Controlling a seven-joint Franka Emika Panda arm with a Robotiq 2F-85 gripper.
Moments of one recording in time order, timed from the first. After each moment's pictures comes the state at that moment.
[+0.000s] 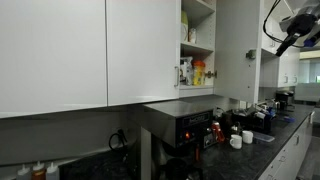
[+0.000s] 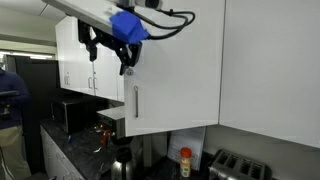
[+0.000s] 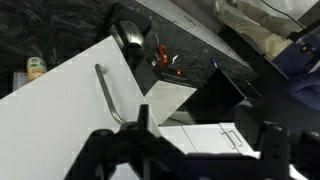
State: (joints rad) arm 0.07 -0.53 -0.90 -2.00 0.27 1.37 -1.25
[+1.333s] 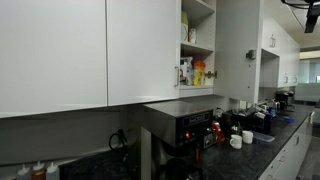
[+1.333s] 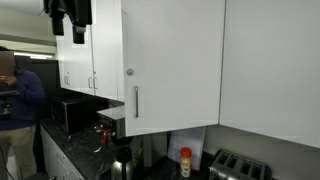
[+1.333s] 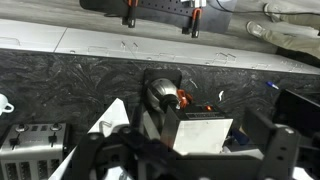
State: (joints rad) arm -0.20 -0.74 -0.45 -2.01 0.04 1.24 -0.71
